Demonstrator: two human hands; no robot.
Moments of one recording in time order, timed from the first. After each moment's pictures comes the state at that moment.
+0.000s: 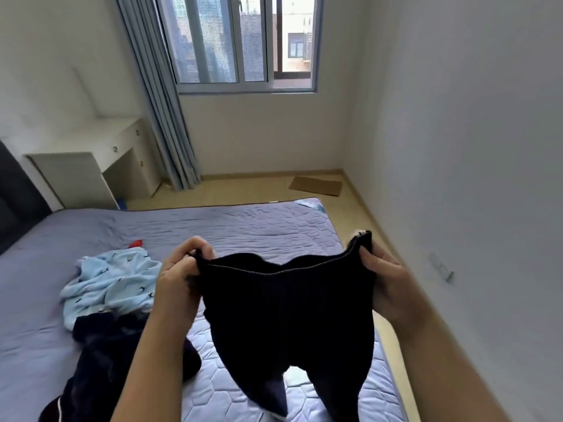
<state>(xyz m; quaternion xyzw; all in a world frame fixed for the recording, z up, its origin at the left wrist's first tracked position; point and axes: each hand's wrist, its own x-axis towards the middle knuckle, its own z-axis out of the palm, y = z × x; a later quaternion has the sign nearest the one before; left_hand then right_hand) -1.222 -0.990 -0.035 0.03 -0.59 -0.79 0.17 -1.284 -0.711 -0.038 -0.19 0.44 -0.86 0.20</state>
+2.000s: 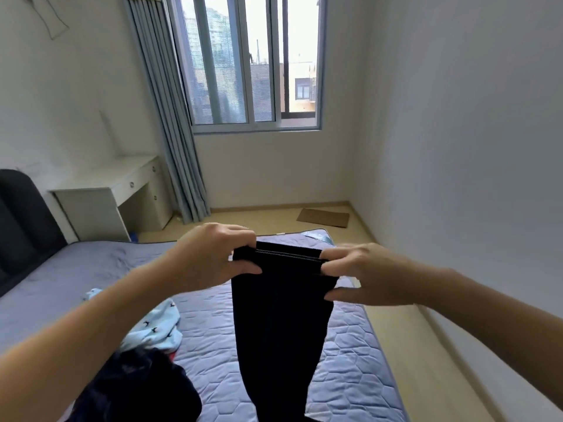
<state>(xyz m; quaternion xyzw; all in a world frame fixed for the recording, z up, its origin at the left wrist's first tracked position) -1.265 -0.994 0.053 -0.31 -0.91 -0.11 0.24 -1.314 -0.708 0.038 -0.57 0.81 -0.11 -0.07</state>
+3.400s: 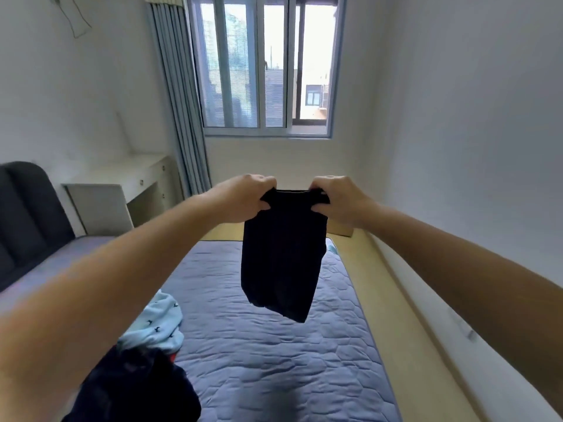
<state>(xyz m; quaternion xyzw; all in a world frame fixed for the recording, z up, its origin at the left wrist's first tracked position) -1.356 -1.007 0.117 -0.14 -0.98 -0.03 0.12 -1.421 -0.788 0.099 -0.38 0.89 -0.20 -0.15</state>
